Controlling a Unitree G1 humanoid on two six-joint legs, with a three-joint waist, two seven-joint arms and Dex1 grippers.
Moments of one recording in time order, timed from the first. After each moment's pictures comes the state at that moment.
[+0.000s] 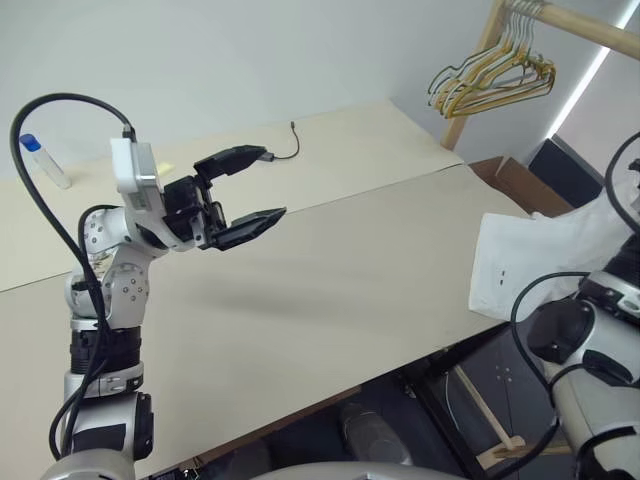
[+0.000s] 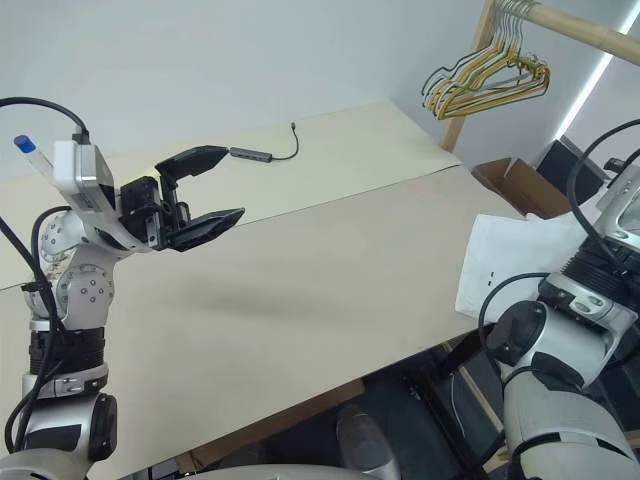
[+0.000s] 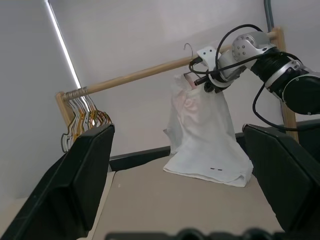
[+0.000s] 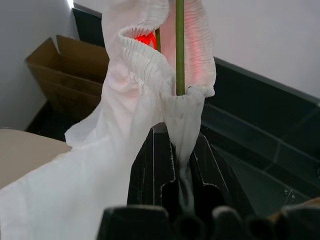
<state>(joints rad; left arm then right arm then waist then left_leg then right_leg) -0.50 0.53 0.19 -0.06 -0.69 0.19 -1.20 -1.01 -0.57 -0.66 0.24 -0.18 1.22 -0.34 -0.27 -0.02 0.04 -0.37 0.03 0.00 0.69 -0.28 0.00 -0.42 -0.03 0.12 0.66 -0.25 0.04</state>
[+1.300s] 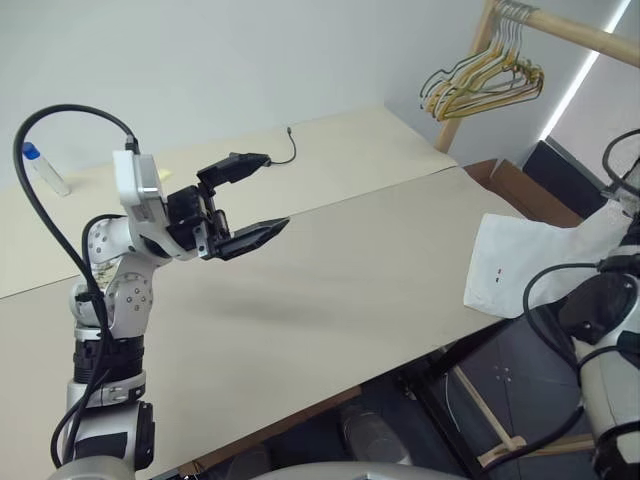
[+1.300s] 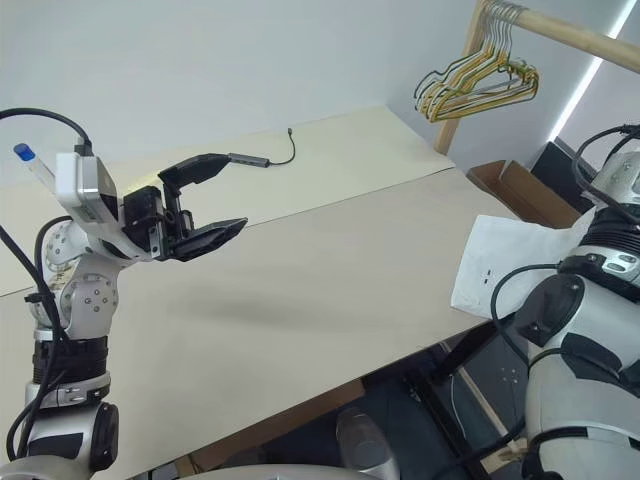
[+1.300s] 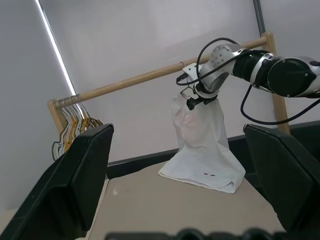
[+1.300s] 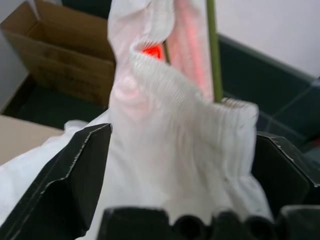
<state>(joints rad) -0.46 0.51 0.19 -0.11 -0.71 0.17 -1.19 -1.14 -0.68 -0.54 0.67 -0.06 1.05 -0.50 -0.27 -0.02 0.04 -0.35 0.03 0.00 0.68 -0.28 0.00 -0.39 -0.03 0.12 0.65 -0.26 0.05</state>
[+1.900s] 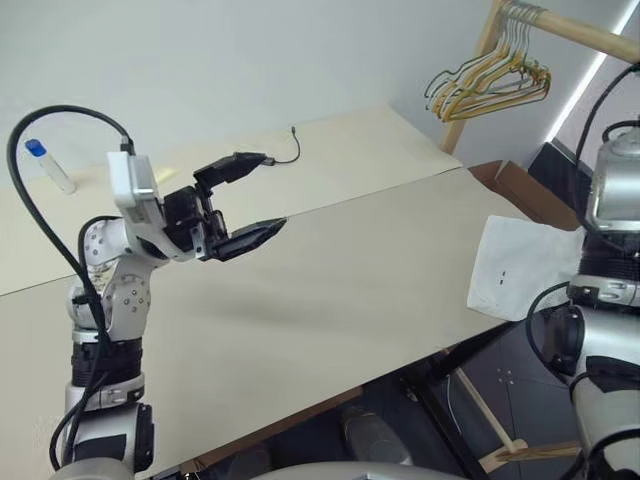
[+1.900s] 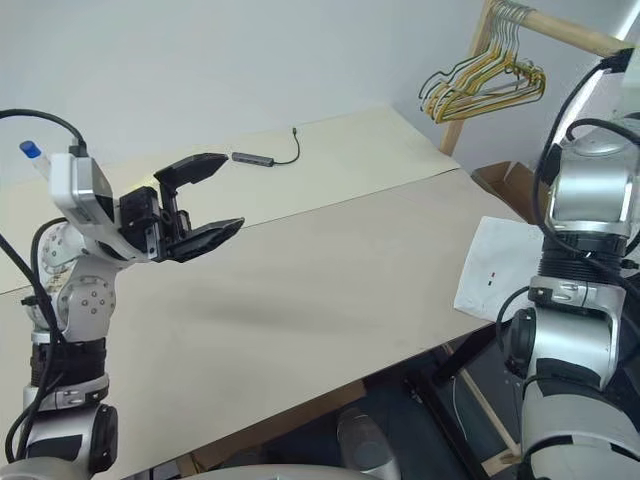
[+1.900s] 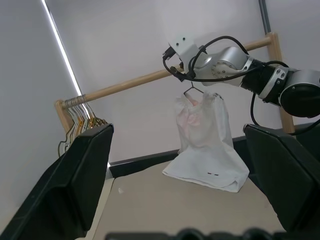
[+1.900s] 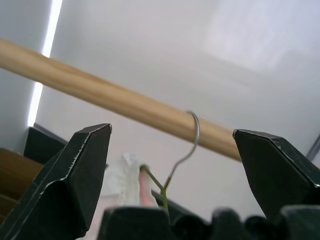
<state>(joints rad) -0.41 0.53 0.22 -0.13 -0.71 0.18 -1.18 -0.96 -0.64 -0.16 0.33 -0.27 0.65 -0.47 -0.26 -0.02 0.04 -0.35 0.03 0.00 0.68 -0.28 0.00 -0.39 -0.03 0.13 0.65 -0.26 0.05</state>
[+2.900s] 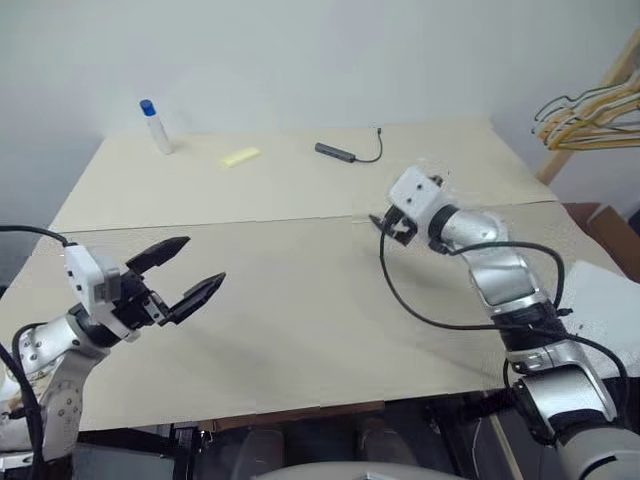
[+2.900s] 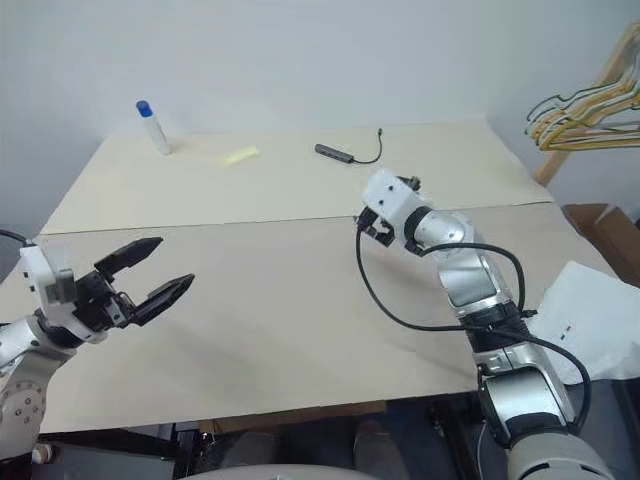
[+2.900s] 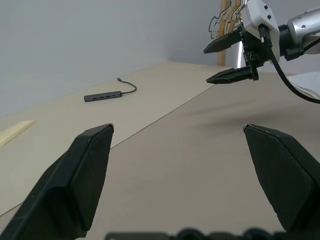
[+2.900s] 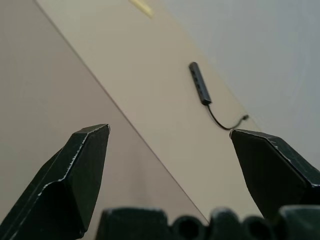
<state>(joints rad) 0.17 0.63 0.42 -0.41 -0.69 0.27 -0.87 -0.65 -0.53 0.27 0.11 -0.12 0.31 0.56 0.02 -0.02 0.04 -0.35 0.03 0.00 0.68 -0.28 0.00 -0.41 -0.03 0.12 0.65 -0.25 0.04</state>
